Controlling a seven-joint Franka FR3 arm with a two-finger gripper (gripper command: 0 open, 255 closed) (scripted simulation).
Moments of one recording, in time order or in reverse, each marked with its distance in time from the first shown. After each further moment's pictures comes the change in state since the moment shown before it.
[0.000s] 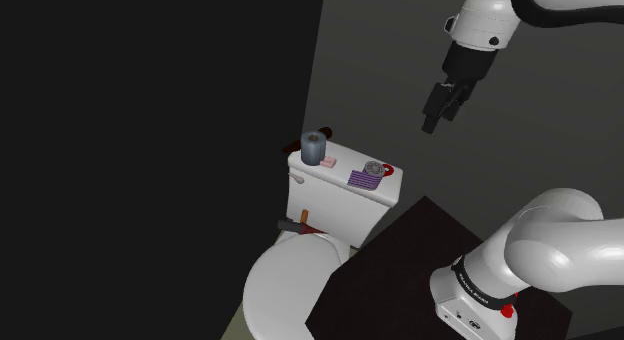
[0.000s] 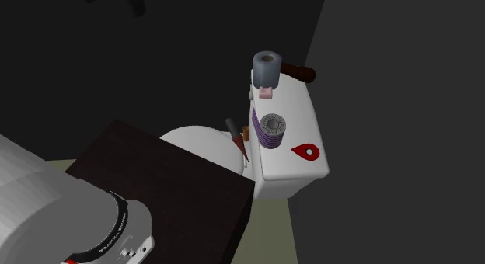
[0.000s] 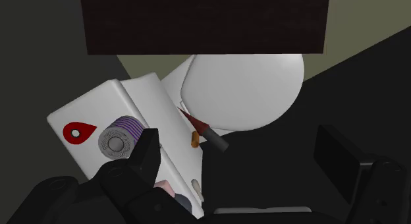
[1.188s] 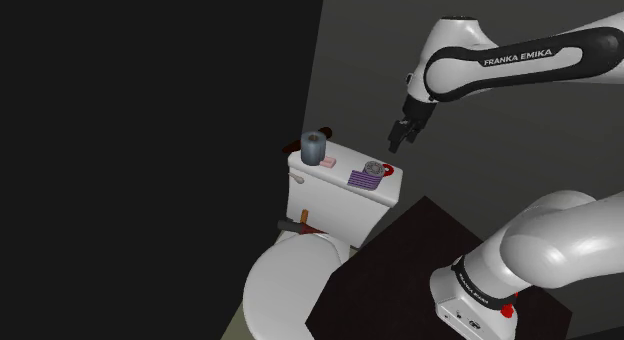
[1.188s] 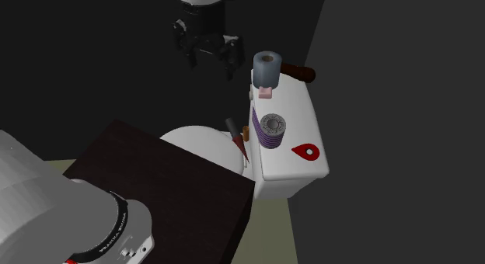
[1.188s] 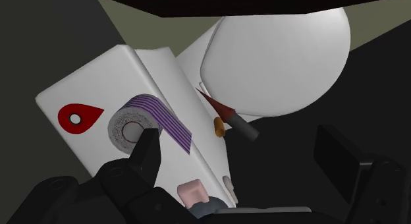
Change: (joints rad) arm -0.086 0.335 -0.155 -0.204 -0.102 0.581 -0.164
